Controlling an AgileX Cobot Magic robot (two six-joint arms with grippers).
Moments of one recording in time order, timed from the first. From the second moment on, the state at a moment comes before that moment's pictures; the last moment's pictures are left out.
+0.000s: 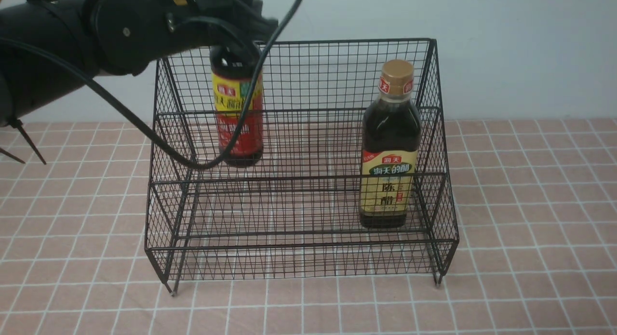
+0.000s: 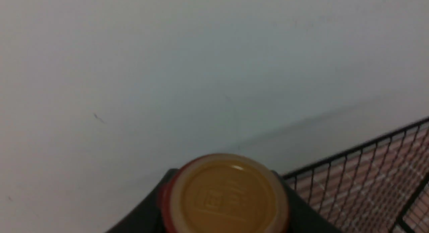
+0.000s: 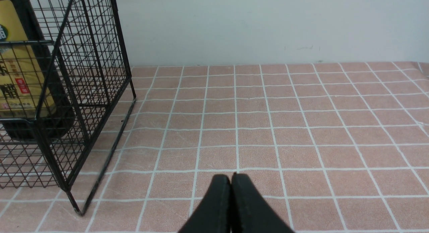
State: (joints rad) right arm 0.02 -0.01 0.02 0.03 0.36 0.04; left arm -0.35 1.65 -1.37 -0.20 0.13 0.27
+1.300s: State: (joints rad) right arm 0.02 -0.01 0.02 0.03 0.36 0.04; left arm -0.35 1.59 -1.38 -0.19 0.16 0.25
